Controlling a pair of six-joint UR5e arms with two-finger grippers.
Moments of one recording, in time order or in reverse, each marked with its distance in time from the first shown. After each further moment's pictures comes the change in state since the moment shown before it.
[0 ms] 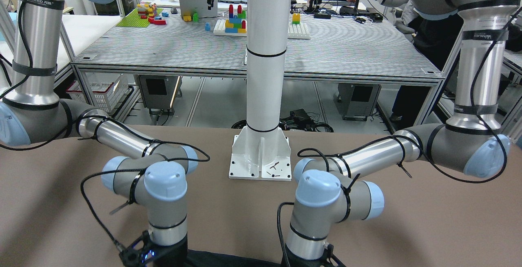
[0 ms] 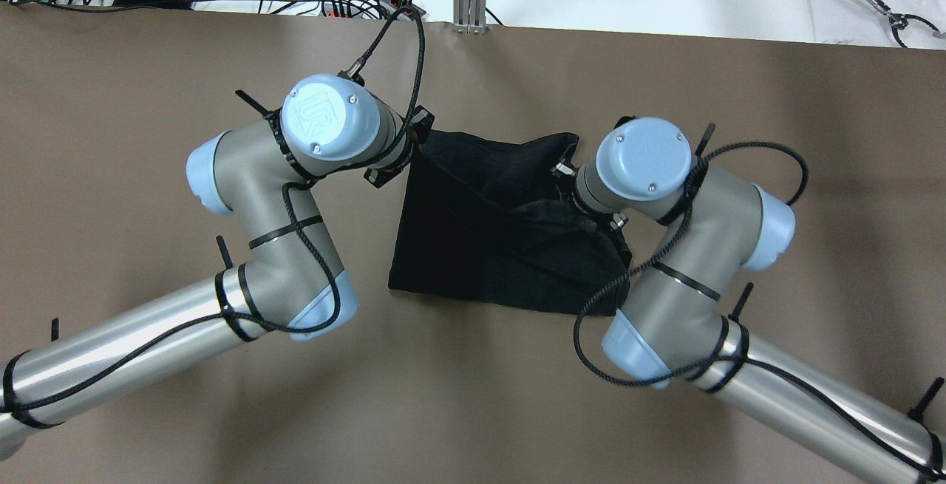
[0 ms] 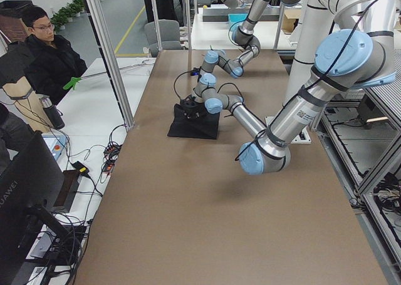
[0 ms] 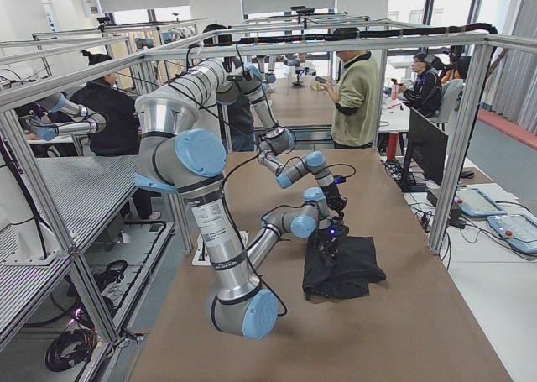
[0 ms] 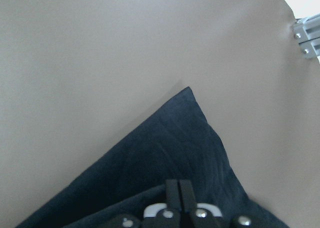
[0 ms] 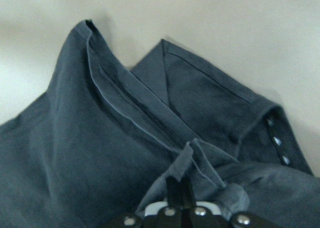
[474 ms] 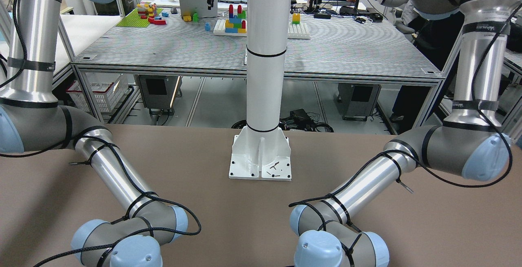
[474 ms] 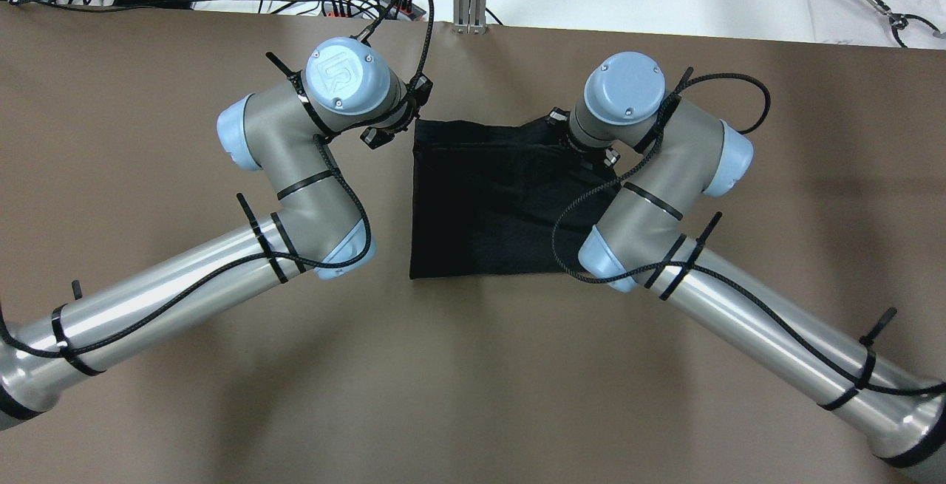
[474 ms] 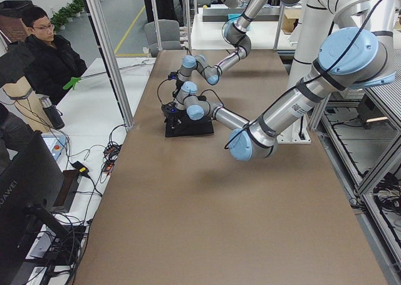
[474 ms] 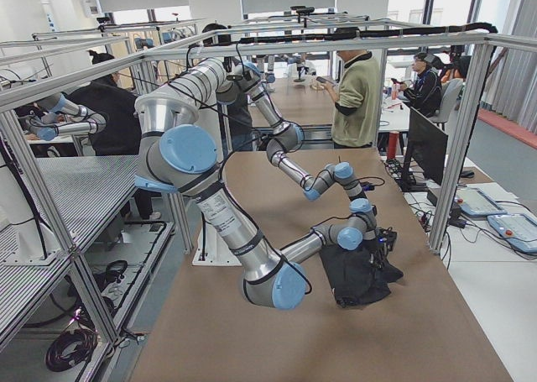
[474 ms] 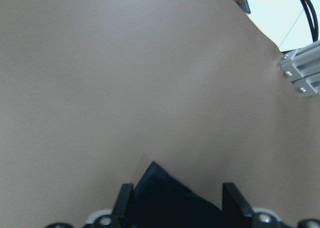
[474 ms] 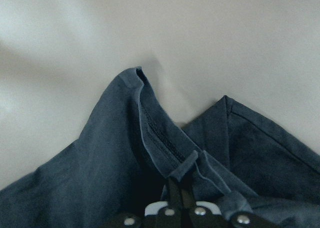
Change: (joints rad) left arm -0.072 -0.159 0.406 -0.200 0.024 0.198; right arm 0.138 0.202 -0.468 0.266 0.041 -0.375
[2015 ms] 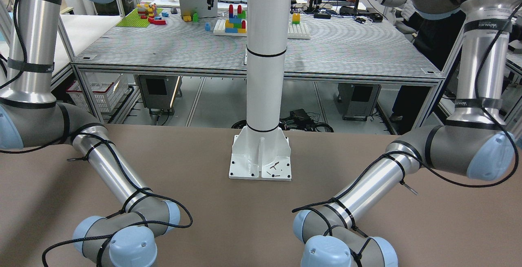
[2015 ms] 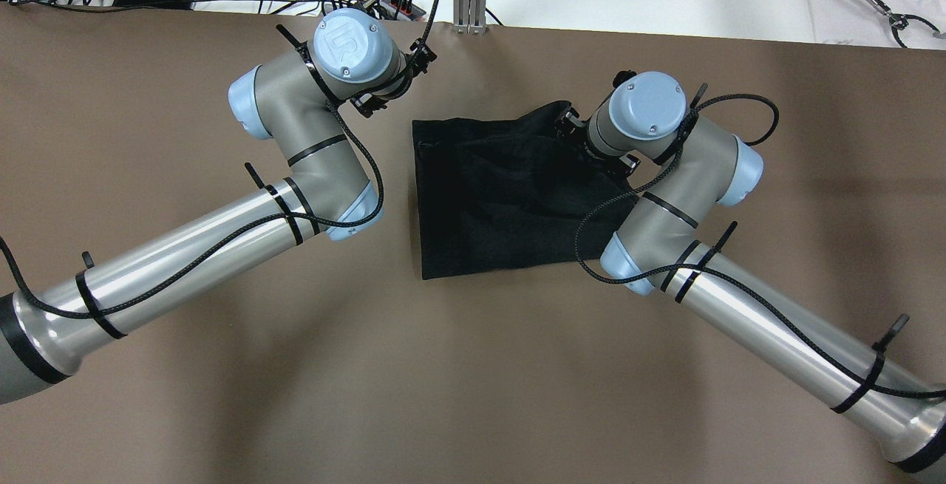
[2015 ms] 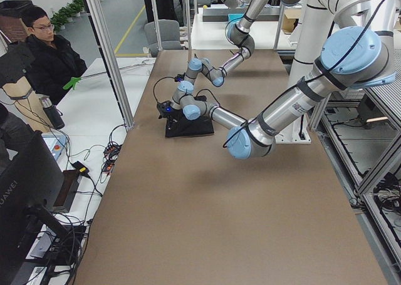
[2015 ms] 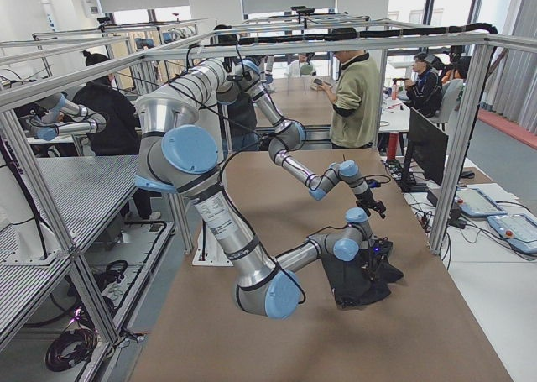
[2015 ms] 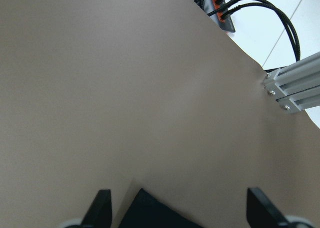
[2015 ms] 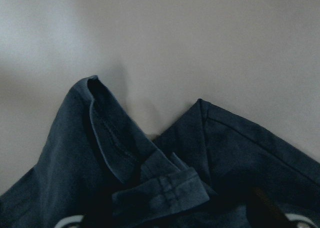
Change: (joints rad) left arm -0.027 -0.012 0.019 -0.018 0.006 0.048; right arm -0.046 -0.107 0.061 0.095 -0.010 0.233
